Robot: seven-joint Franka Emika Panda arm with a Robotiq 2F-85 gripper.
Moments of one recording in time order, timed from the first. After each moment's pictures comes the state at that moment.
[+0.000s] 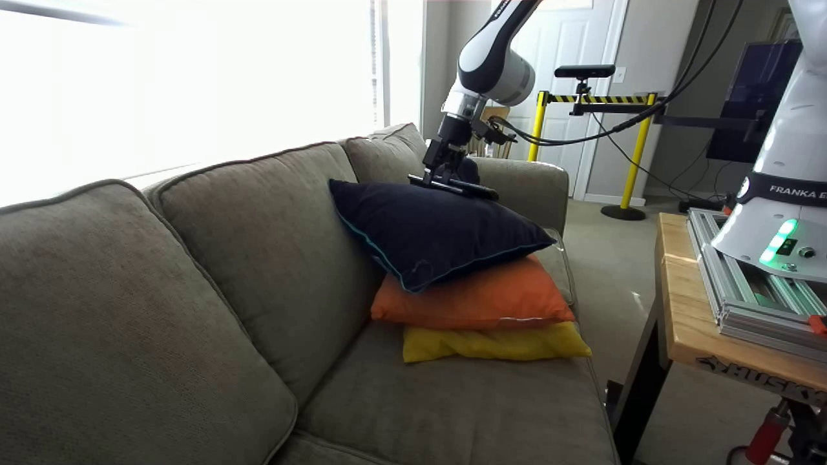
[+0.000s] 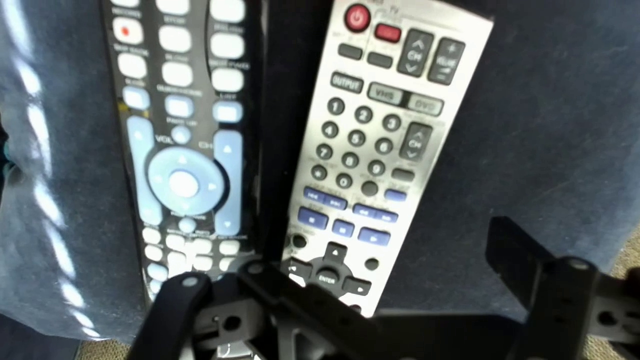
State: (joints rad) arm -0.23 0.51 0.28 -2.13 0.35 2.85 -0.27
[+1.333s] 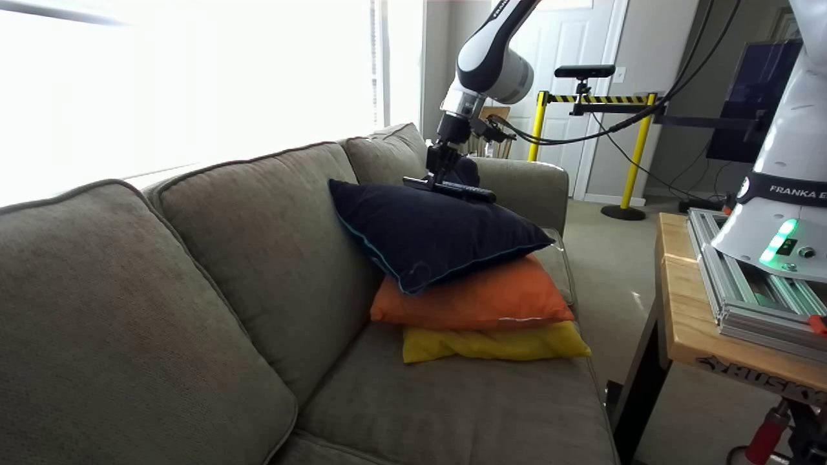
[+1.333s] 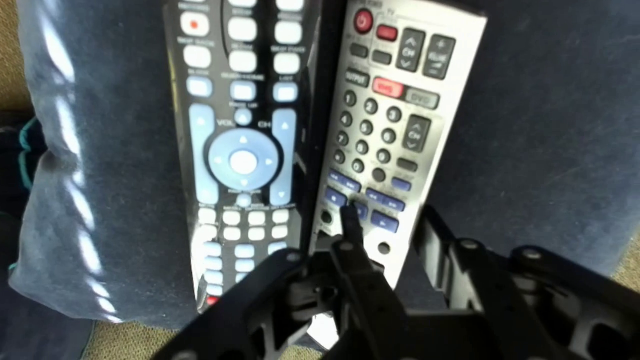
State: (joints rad) arm -0.21 0.50 0.24 -2.11 0.34 2.84 -0.26
